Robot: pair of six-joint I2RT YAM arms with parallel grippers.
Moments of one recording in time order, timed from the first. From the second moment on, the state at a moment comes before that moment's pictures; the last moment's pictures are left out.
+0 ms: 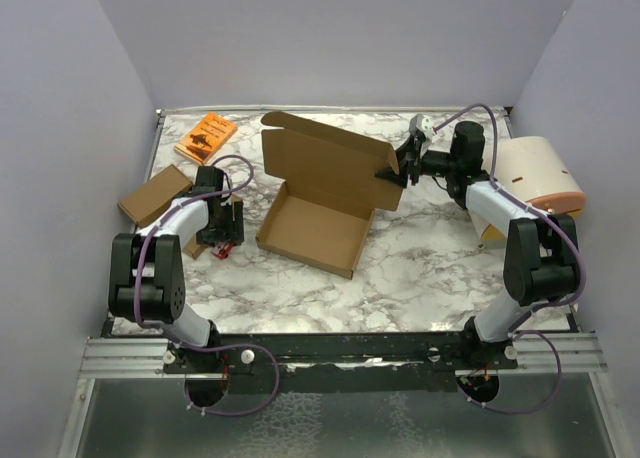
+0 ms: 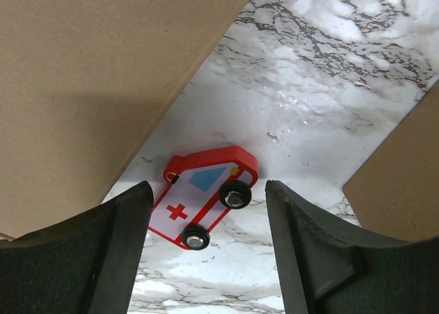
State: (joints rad) left arm -0.04 1.56 0.90 -0.59 0.00 -0.14; right arm 0.12 1.66 1.04 0.38 -1.17 -0.23
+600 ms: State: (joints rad) left arm -0.05 1.54 0.90 -0.61 0.05 -0.22; right arm 0.12 1.67 1.04 0.37 -1.17 -0.23
